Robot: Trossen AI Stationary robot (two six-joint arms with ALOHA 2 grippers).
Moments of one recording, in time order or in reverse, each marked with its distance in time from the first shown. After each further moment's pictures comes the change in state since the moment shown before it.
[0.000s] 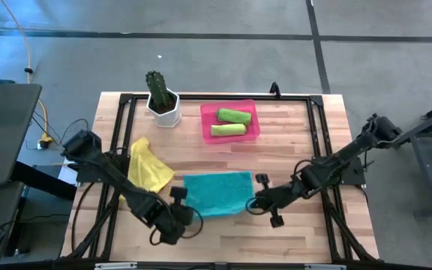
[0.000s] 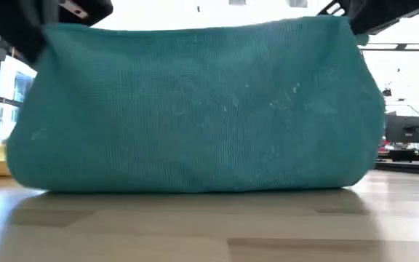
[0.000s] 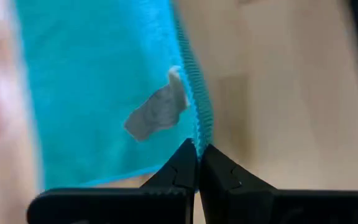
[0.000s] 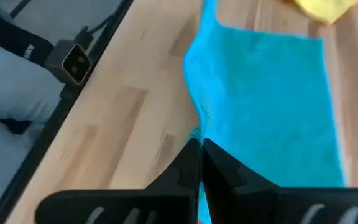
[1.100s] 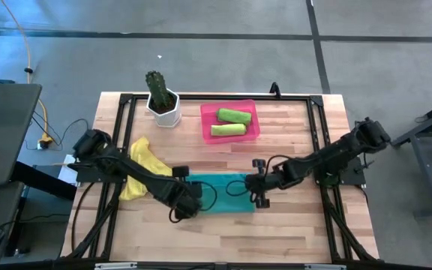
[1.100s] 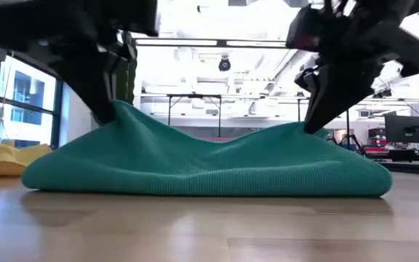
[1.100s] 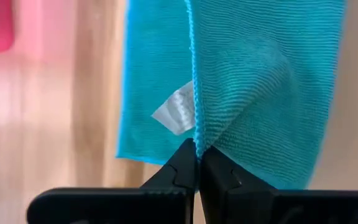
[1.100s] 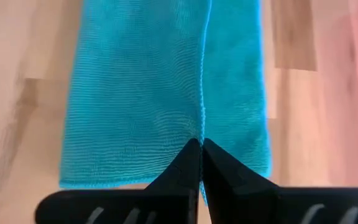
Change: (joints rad) left arm 0.218 0.068 0.001 -0.165 -0.057 -0.092; right arm -0.209 0.153 0.002 -0.147 0.042 -0.005
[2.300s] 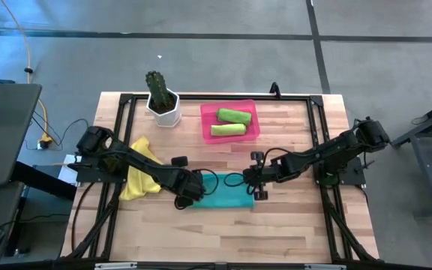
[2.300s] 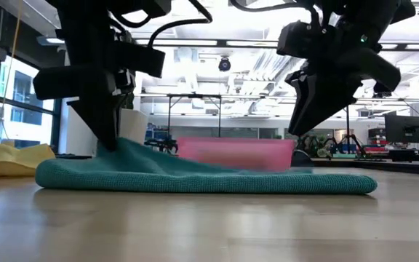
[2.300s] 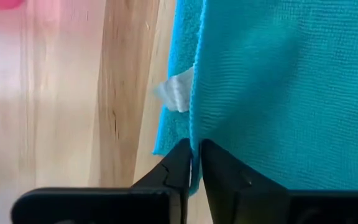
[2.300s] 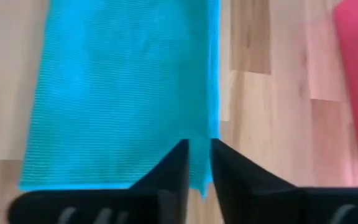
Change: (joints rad) left arm 0.122 0.010 -0.103 0.045 0.018 0.034; right arm -0.075 0.001 0.000 -0.010 0.048 -0.132
